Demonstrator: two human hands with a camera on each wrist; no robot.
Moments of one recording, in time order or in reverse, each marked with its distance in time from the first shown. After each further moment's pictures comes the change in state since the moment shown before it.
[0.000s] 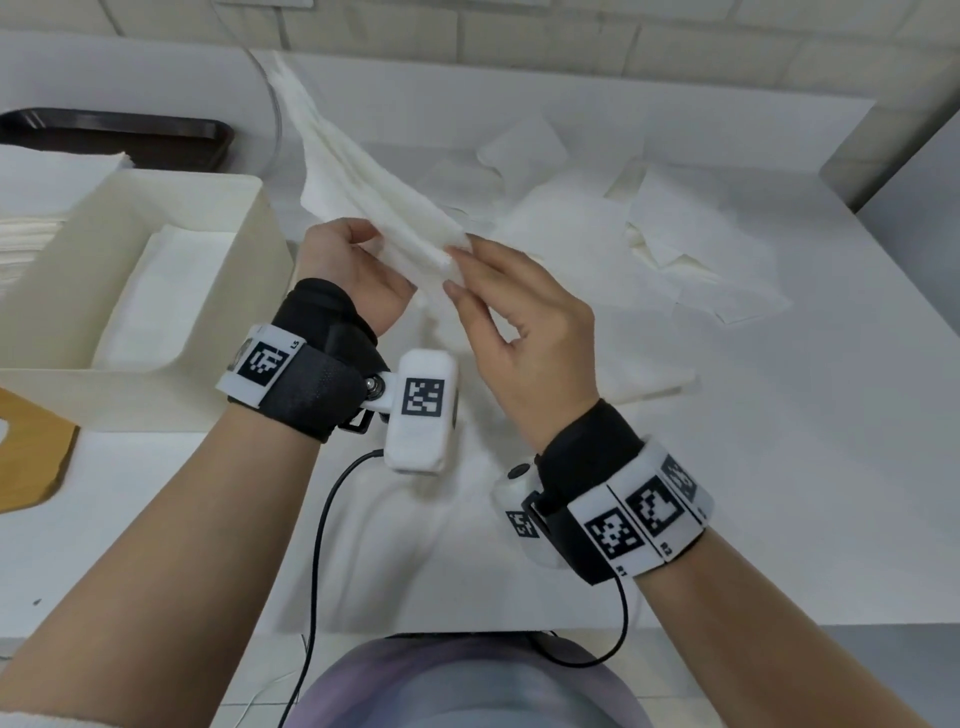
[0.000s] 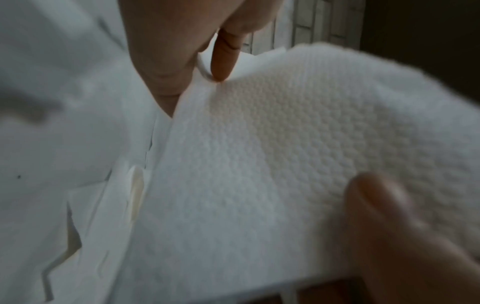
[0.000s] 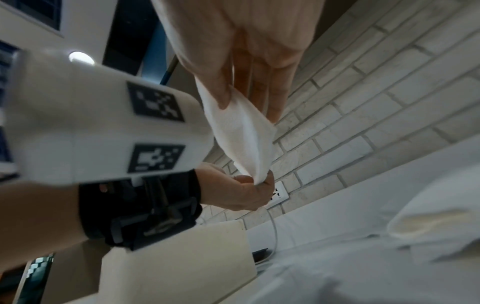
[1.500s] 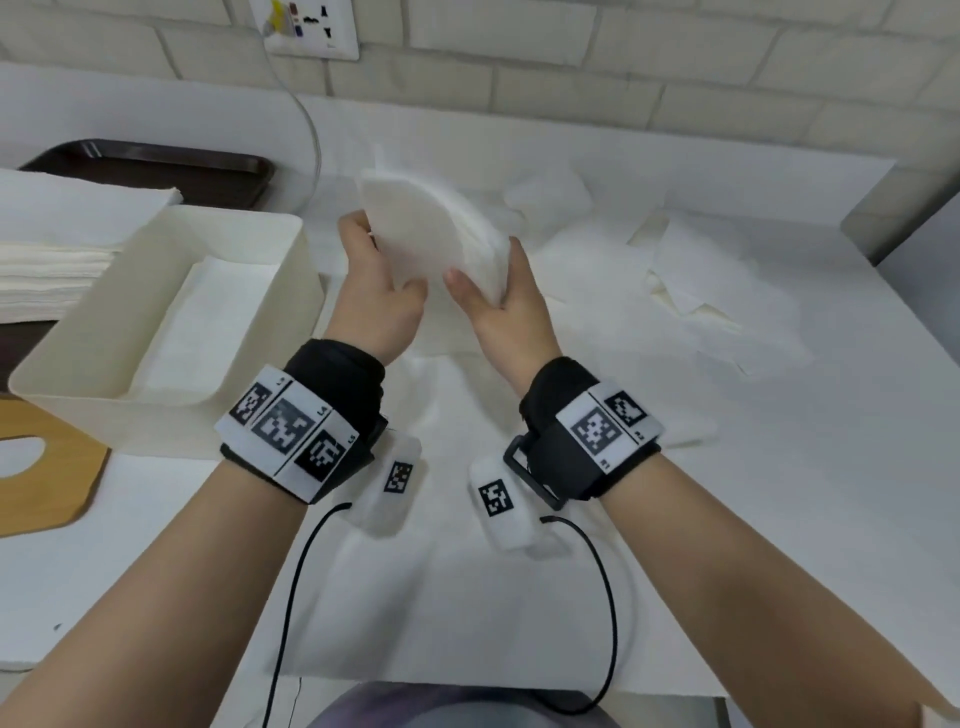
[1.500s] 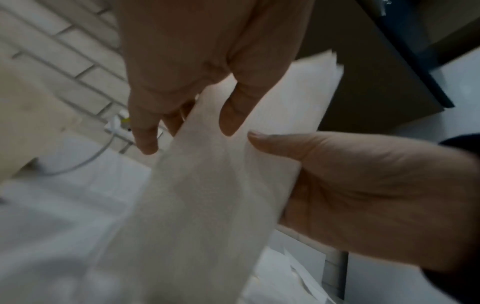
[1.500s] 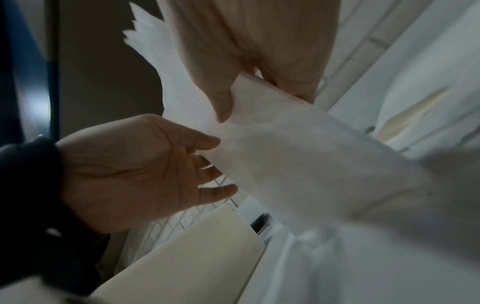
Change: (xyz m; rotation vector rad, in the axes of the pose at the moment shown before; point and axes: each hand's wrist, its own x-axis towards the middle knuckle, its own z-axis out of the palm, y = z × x) left_hand 0.005 0.006 -0.015 1.103 -0.040 0.653; right_hand 0.046 0.022 0.038 0.326 -0.320 0.677
